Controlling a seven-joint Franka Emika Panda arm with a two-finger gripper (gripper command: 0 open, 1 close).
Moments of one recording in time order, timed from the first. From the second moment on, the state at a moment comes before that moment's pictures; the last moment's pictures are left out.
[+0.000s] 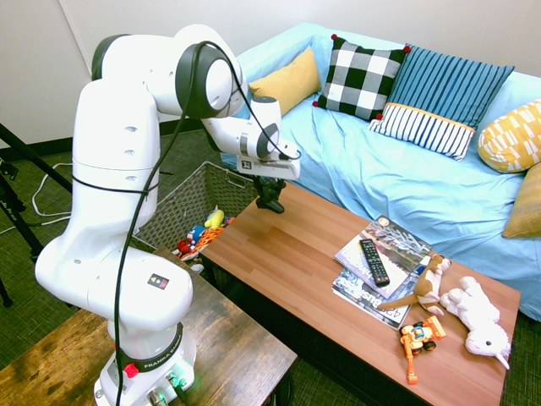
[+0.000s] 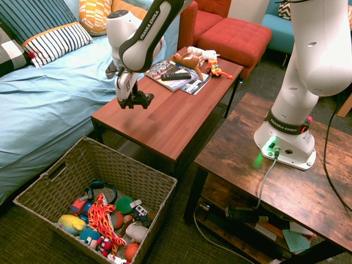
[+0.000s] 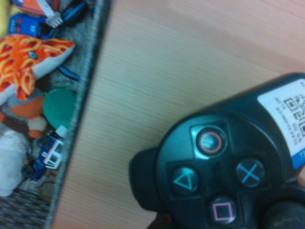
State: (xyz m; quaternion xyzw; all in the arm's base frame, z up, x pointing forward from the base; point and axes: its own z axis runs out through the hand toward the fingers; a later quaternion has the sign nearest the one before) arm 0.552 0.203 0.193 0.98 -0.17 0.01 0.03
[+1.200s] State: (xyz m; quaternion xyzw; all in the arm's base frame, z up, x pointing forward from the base) arm 0.508 0.432 0.005 0.99 -0.11 -0.08 0.10
